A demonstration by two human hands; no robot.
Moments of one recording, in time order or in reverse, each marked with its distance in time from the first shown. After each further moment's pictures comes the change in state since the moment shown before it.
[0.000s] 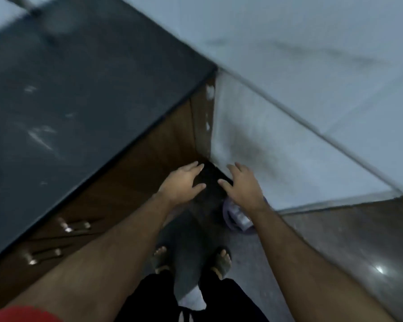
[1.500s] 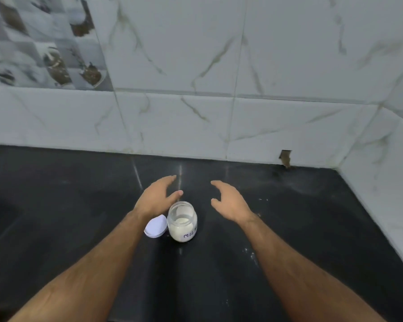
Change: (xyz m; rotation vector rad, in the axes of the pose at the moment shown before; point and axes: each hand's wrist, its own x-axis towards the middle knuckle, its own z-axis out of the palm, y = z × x) left_hand -0.287 -0.343 -0.291 -0.323 0.903 -0.772; right_hand 0.123 -0.597 0.036 -0.104 -0.337 -0.910
